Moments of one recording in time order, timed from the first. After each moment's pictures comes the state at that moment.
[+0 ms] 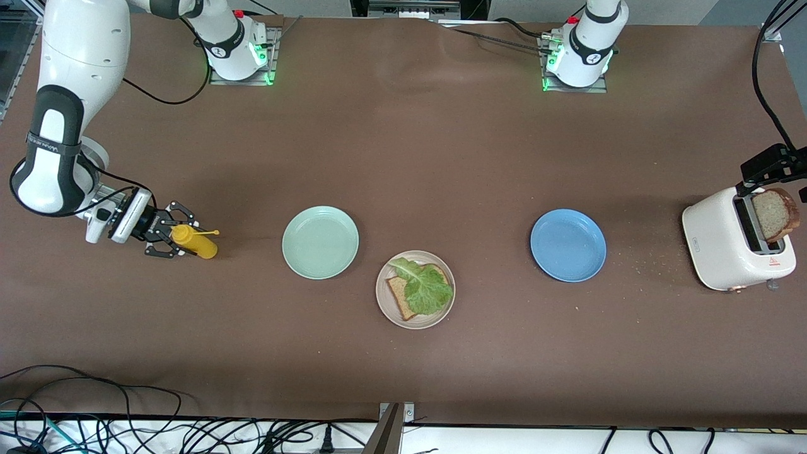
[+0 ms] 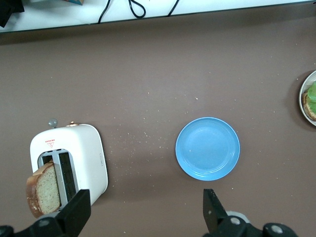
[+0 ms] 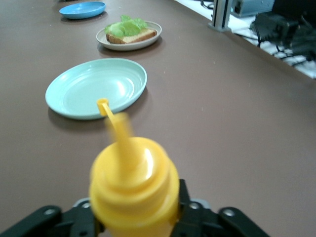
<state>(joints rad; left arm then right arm) 0.12 0.15 -0.05 -1.38 0.01 1.61 0.16 0.50 0.72 -0.85 -1.97 1.53 1.71 -2.41</state>
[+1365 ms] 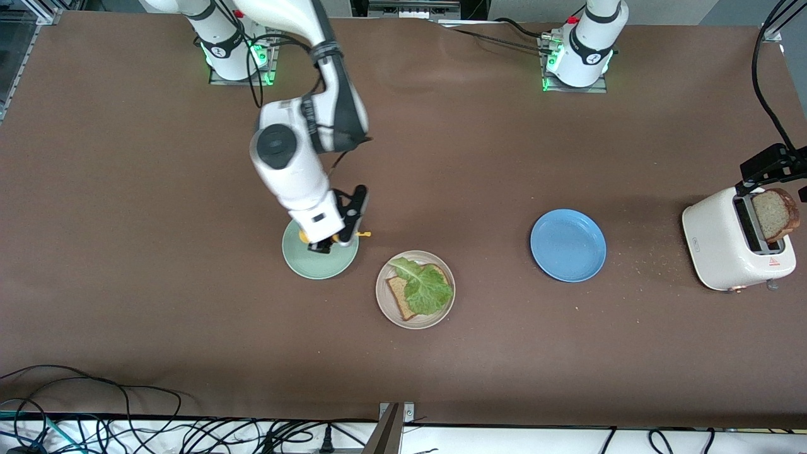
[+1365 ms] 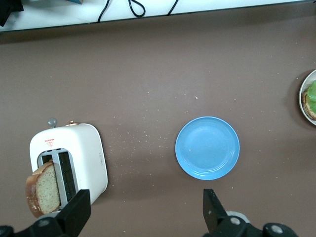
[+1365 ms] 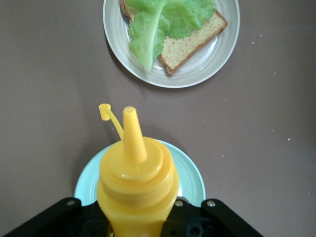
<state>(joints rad) 0.12 0.15 -0.05 -1.38 0.01 1.61 0.16 1.32 0.77 -0.92 -1.57 0.57 2.15 -0.98</state>
